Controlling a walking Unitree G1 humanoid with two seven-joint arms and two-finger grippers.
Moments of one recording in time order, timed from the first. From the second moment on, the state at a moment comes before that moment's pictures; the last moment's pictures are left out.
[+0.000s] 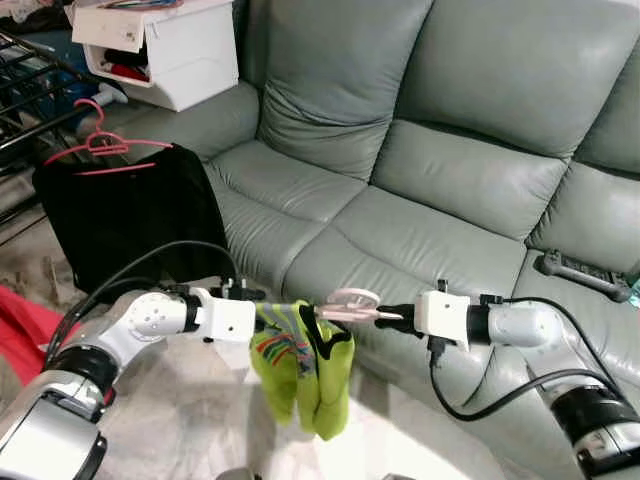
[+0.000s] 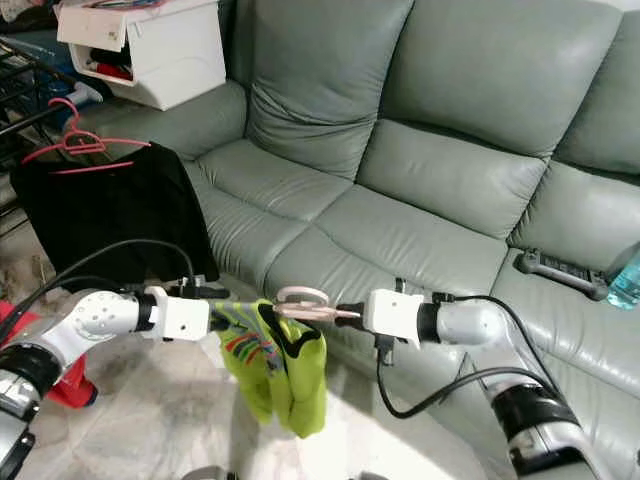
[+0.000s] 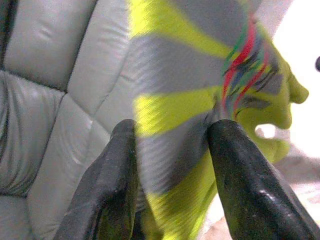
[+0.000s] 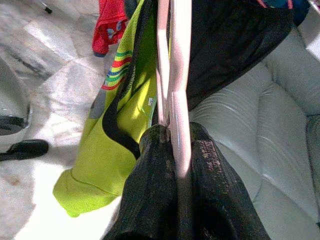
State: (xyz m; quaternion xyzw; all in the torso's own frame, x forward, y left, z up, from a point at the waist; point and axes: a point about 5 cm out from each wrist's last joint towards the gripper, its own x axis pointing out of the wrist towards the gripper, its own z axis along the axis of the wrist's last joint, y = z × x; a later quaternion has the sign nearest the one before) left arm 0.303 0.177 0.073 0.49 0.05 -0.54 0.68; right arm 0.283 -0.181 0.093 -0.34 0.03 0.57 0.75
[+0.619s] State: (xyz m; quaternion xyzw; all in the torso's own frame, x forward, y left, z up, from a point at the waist) left arm 0.304 0.172 0.071 0.48 0.07 -0.57 0.67; right arm 0.281 -0.162 0.078 -0.34 0.02 0.58 0.74
